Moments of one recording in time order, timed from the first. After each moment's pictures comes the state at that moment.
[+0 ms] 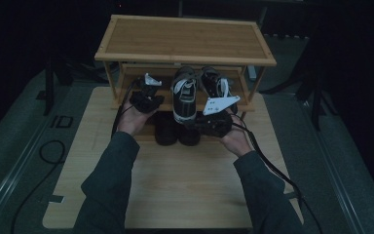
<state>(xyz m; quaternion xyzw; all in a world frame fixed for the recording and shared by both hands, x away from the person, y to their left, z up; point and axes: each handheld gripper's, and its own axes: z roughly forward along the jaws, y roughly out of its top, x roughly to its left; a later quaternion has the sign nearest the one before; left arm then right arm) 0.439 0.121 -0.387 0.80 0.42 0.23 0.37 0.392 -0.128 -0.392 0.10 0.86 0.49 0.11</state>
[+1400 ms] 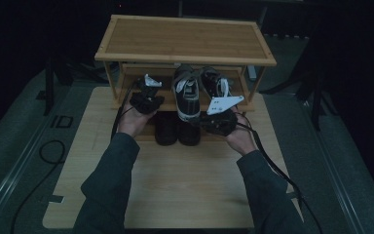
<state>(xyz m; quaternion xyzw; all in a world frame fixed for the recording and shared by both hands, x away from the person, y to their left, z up) 0.435 0.120 -0.389 0.80 0.42 0.24 0.37 0.397 -0.140 -0.391 0.10 0.87 0.47 0.14</state>
